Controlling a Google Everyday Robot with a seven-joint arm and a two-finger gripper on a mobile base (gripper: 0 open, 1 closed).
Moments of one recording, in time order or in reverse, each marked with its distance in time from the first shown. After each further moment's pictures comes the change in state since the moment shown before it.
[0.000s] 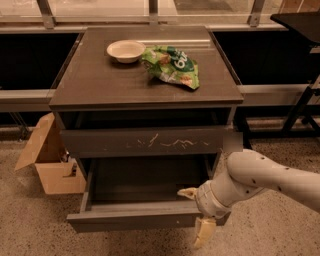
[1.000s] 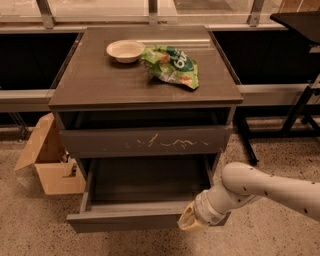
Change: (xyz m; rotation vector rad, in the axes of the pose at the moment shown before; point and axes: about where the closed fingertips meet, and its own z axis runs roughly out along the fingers) arm 0.046 -0.011 0.061 -0.035 -0.038 0.047
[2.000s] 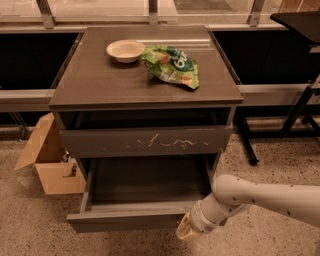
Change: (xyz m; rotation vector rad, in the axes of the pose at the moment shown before) arm 0.036 0.001 0.052 -0.019 0.052 0.052
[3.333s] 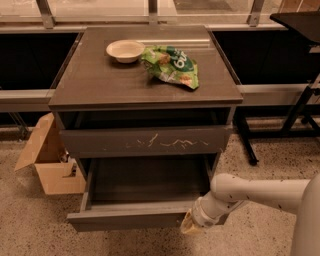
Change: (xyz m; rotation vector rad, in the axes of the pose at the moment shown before) arm 0.031 -0.034 0.013 0.046 0.074 0.039
